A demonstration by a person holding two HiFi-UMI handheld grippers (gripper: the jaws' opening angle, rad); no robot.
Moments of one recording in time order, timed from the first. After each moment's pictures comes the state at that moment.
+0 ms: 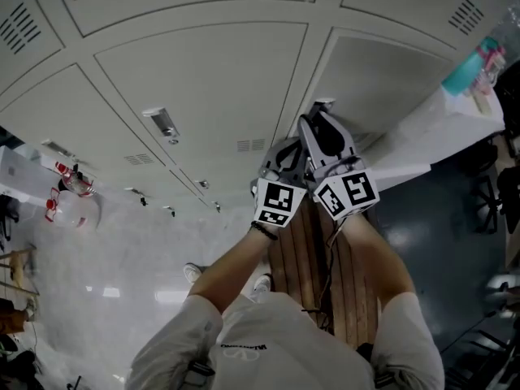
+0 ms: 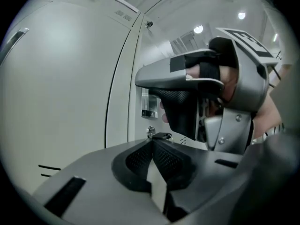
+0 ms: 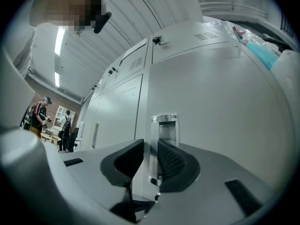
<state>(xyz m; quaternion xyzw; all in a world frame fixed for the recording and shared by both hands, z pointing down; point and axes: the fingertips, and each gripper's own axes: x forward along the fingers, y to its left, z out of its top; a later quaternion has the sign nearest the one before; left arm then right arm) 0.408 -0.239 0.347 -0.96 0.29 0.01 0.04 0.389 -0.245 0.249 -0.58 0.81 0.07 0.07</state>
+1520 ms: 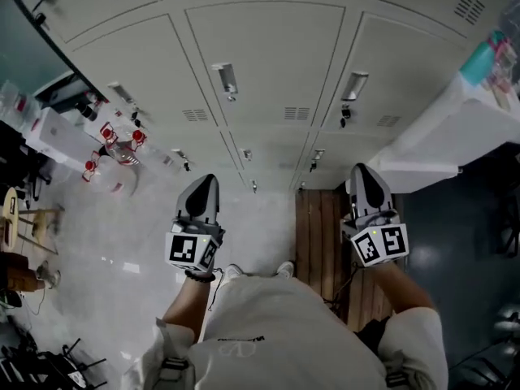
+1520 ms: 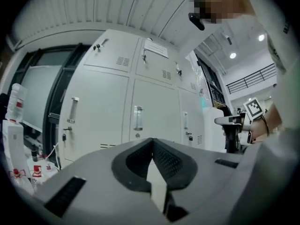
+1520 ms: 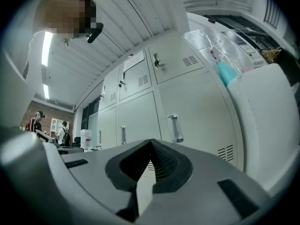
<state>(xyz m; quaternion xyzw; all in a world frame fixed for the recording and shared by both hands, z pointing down) 0.064 -0.112 0.306 -0.88 0.47 0.02 0.01 0.362 -0.062 0.278 -0.61 0.78 -0.02 0.09</state>
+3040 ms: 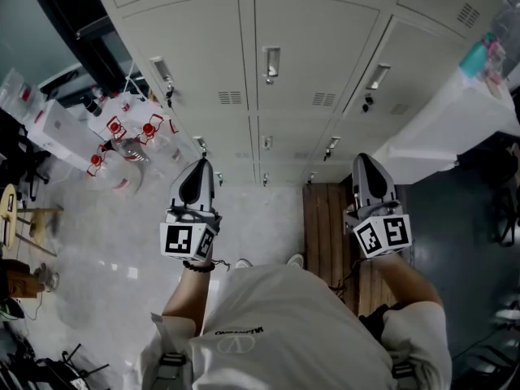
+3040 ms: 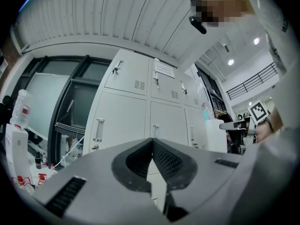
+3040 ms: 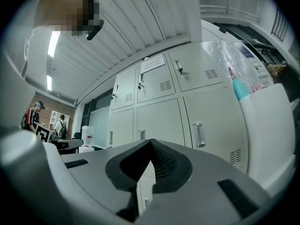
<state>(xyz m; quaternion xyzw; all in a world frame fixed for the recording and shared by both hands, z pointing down) -0.060 -0.081 0.257 -0.88 0.48 0.07 0.04 0.248 -0.019 0.244 -0.62 0.78 0.02 0.08</state>
